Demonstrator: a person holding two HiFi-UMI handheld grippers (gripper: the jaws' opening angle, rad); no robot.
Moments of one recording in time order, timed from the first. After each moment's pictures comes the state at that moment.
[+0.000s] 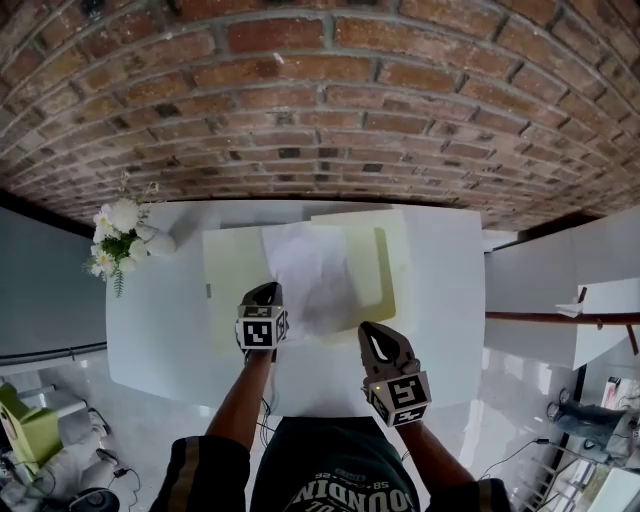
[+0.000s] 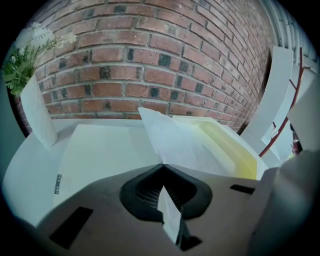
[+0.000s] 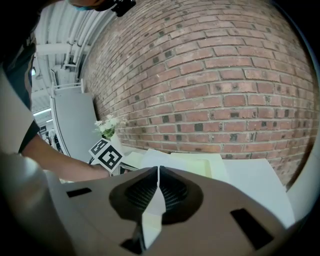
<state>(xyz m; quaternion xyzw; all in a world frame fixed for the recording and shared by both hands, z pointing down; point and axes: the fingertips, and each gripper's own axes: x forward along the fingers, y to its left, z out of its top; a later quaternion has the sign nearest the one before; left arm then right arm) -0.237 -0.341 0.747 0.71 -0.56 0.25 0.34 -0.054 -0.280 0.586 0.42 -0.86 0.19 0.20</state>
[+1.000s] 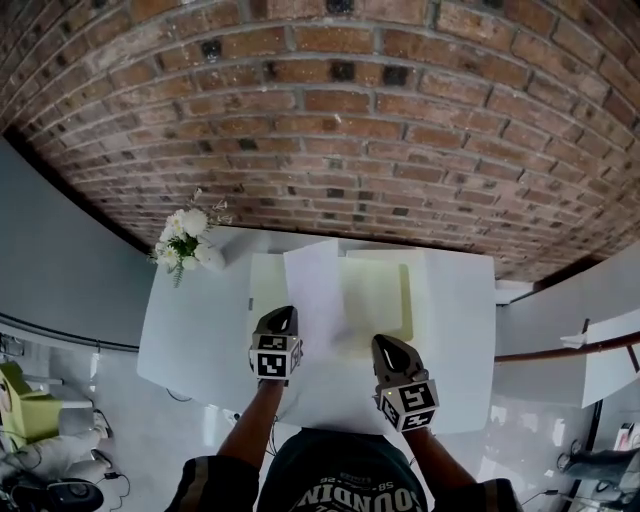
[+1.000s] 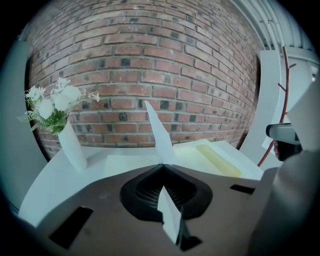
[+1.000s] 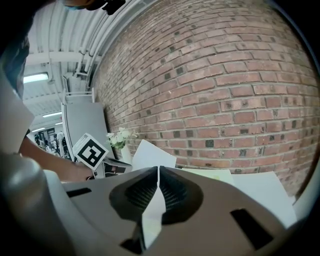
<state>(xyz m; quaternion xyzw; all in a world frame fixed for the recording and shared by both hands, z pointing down) -0.269 -0.301 0.631 0.72 -0.61 0.20 0.25 -0.078 -0.264 0.535 0.39 -0.89 0.15 0.15</state>
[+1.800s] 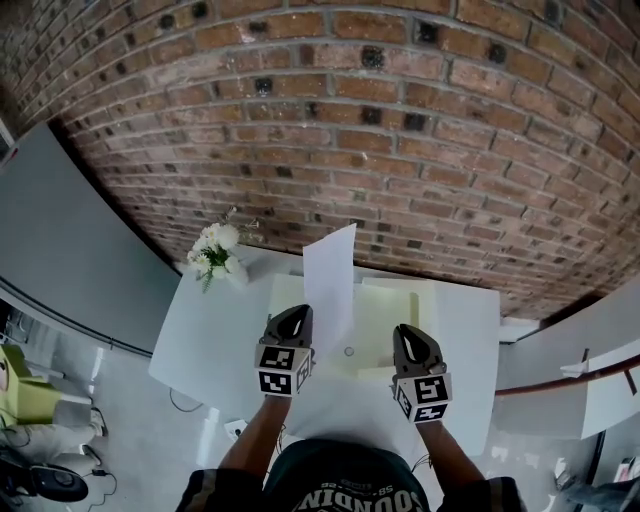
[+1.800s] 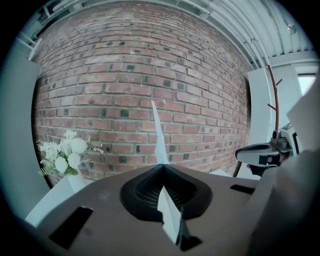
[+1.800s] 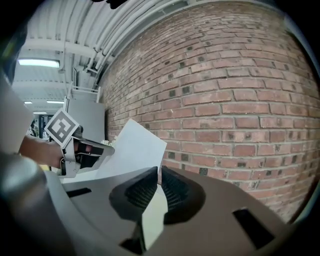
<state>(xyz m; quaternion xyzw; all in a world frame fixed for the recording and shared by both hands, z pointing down) -0.264 -0.301 0.486 0.75 -0.64 0.10 0.15 -0.073 -0.308 0.473 0.41 -0.90 0.05 0.14</state>
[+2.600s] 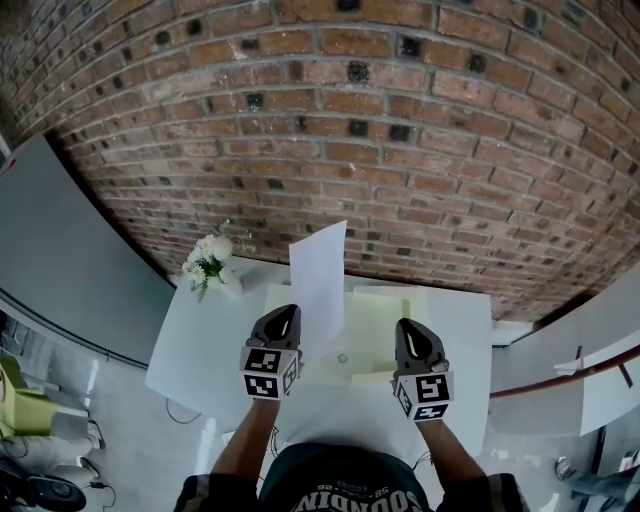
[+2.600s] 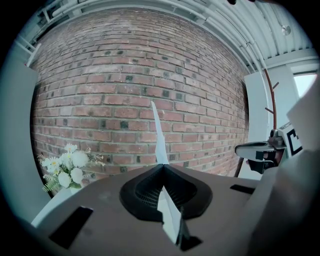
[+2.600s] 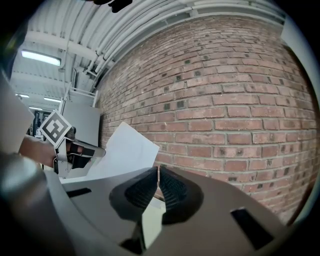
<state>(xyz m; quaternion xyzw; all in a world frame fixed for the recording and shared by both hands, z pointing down) -0.272 -0.303 0.450 0.76 -0.64 0.08 0.12 -0.060 -0.322 0.431 0.44 -0.89 0.01 0.10</state>
